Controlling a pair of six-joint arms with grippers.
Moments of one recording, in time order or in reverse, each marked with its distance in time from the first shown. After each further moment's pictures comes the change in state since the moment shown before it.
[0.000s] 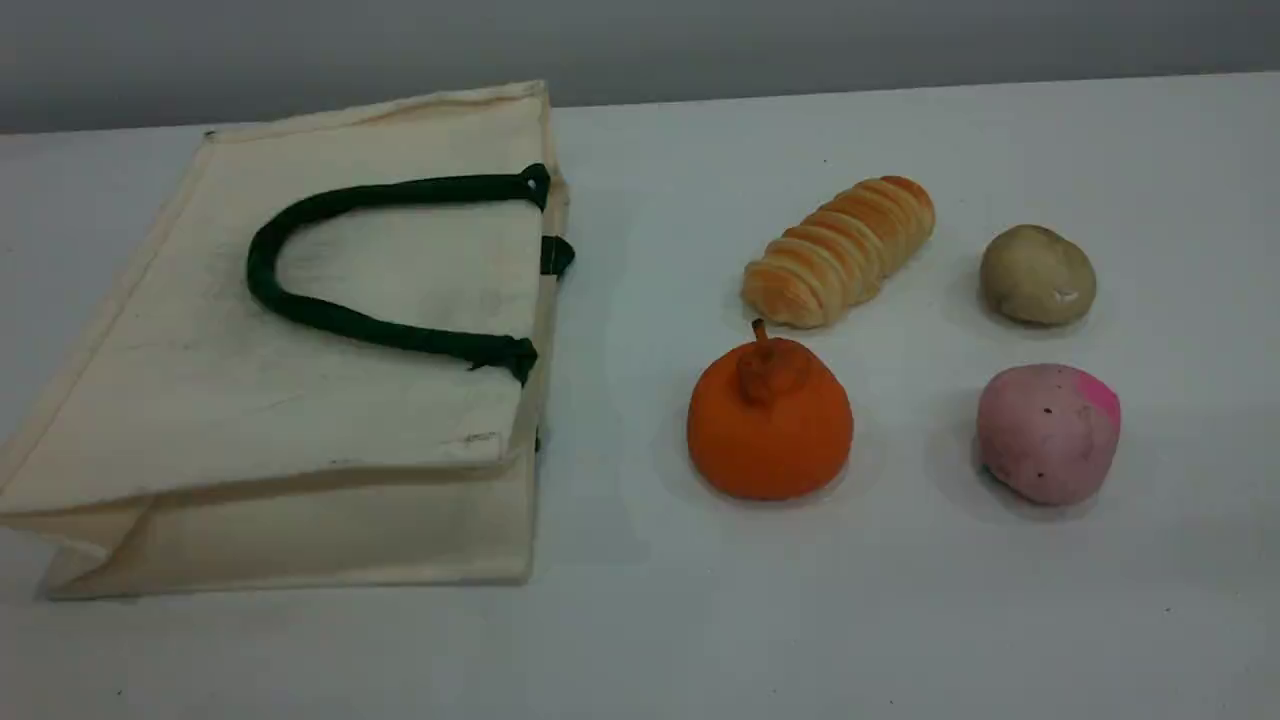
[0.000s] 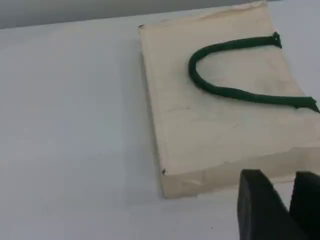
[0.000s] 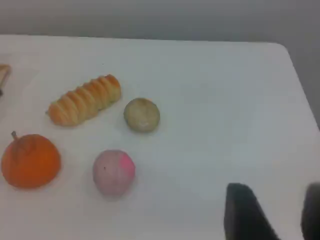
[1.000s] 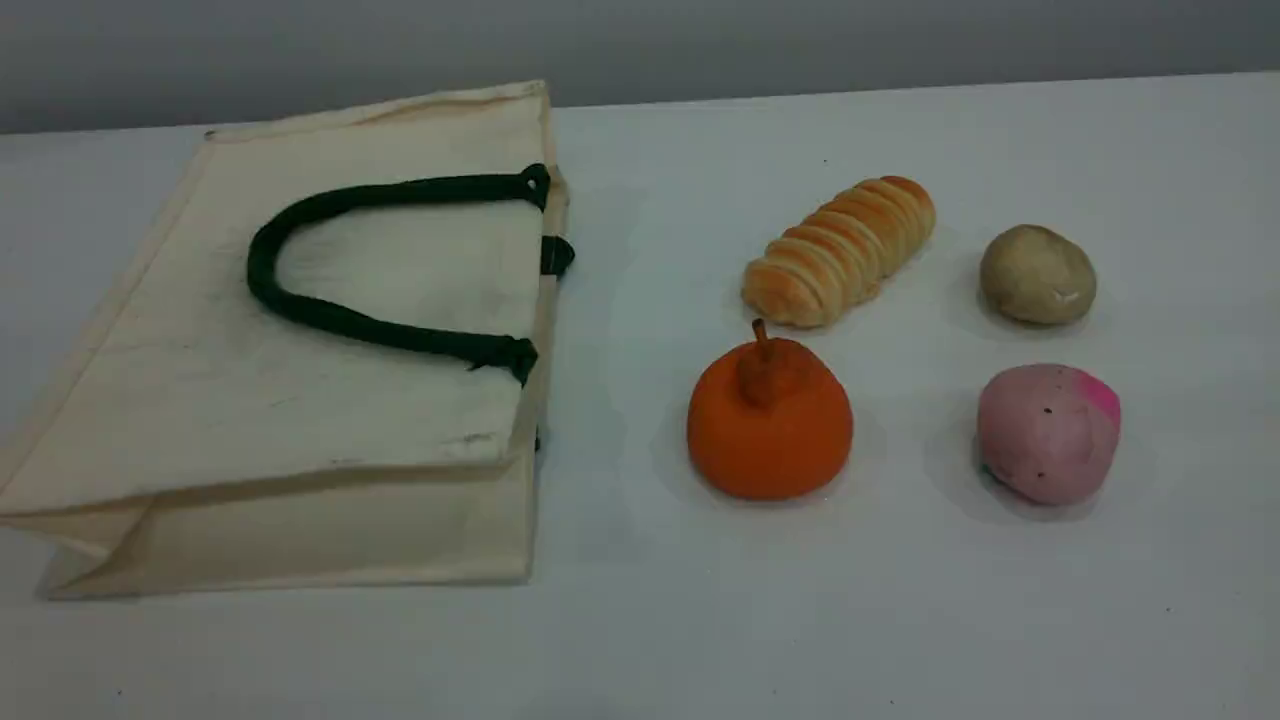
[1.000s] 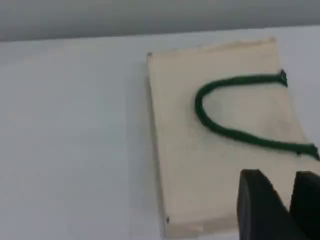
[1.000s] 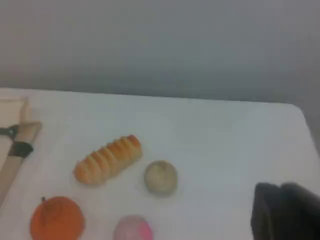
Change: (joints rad) left arm -0.001 0.405 -0.206 0.003 -0.162 -0.033; right arm 0.073 0.277 -0.204 0.018 -0.162 0.009
